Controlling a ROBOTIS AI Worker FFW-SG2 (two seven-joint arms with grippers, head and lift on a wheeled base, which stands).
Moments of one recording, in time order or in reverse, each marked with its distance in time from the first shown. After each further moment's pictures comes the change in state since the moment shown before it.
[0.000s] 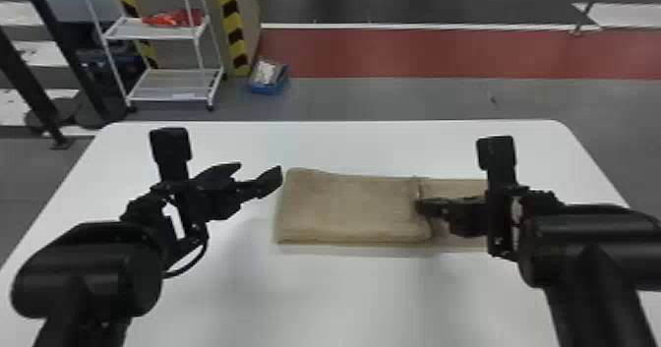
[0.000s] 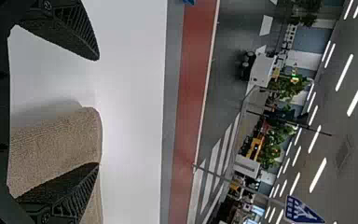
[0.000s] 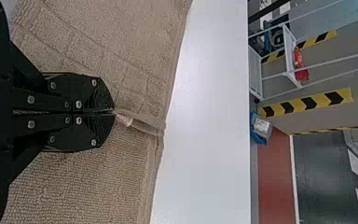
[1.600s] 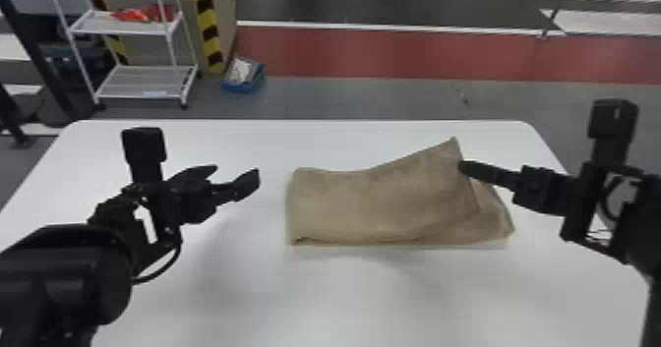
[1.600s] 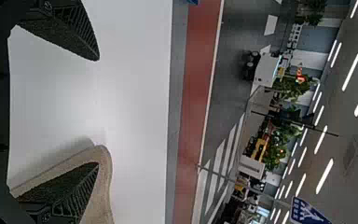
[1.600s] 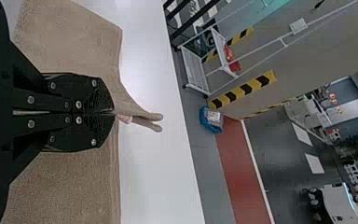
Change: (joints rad) left arm 0.004 -0.004 -0.011 -0.015 -0.010 0.025 0.009; right arm 0.040 0.000 -0.306 -0.439 -0.116 0.340 0.146
